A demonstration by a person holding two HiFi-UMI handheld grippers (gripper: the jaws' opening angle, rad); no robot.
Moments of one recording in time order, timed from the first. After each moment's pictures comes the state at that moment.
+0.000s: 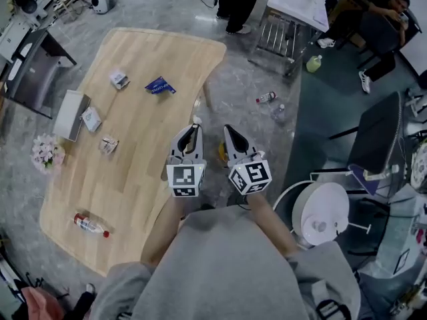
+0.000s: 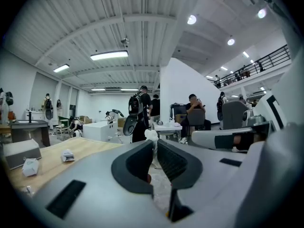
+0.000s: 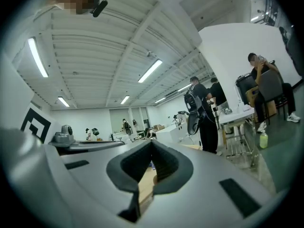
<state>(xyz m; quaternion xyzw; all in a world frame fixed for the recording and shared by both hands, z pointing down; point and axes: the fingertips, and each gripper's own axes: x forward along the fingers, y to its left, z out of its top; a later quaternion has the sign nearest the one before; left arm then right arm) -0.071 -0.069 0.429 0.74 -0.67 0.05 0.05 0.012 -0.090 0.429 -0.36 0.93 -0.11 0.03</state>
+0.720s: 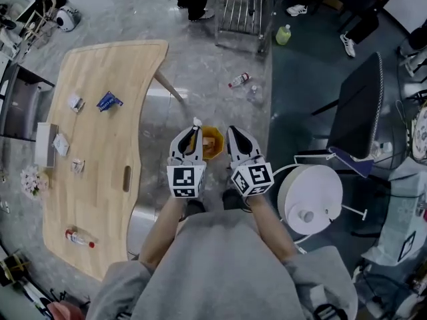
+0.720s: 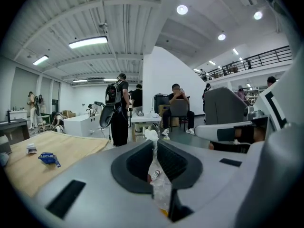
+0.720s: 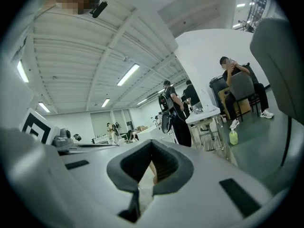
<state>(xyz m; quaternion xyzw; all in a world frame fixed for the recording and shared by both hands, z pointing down) 0.141 -0.139 0.472 0.79 -0.60 0.11 0.07 0.239 -0.149 0.470 -0.45 0.88 -0.16 0.04</state>
